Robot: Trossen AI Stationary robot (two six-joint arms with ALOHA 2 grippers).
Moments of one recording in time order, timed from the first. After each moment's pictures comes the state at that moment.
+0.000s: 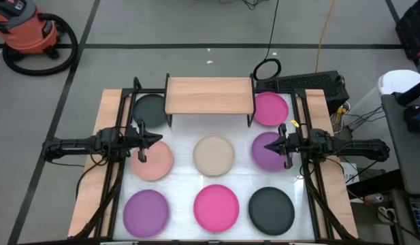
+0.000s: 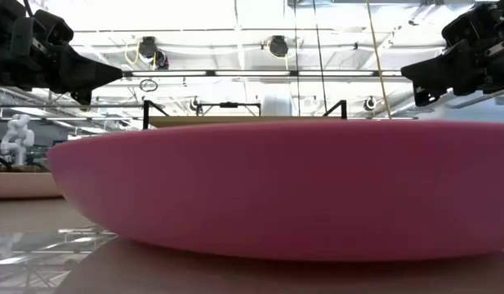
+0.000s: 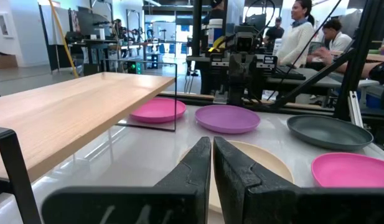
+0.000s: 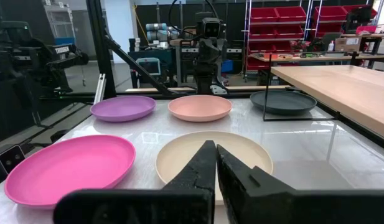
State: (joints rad) left arm 0.04 0.03 0.01 0.06 -0.10 -0.03; right arm -0.02 0.05 0.01 0.02 -0.08 0.04
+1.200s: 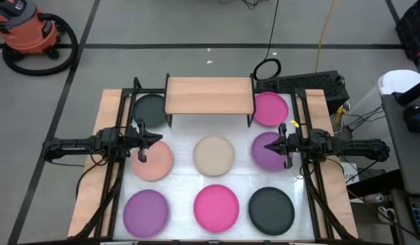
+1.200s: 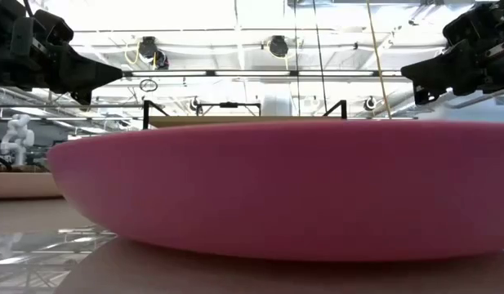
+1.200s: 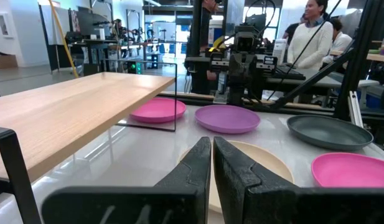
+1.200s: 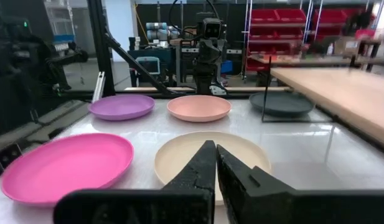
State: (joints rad) left arm 0.04 0.03 0.01 0.06 -0.10 -0.03; right arm -0.02 0.05 0.01 0.03 -0.08 -0.01
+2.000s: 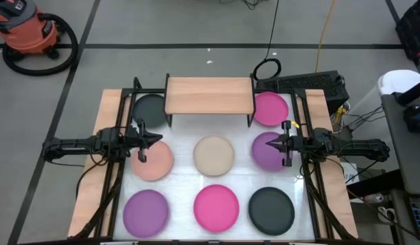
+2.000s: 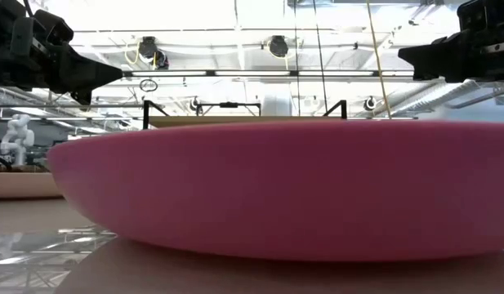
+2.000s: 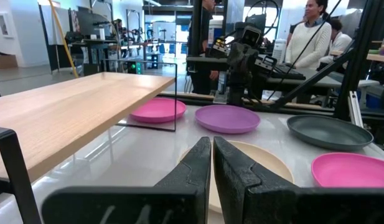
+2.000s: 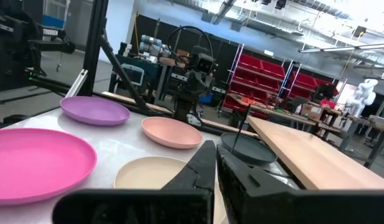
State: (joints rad) left arm 0.04 0.03 0.01 0.06 -0.10 -0.03; right arm -0.03 0.05 0.01 0.14 -0.05 -0.28
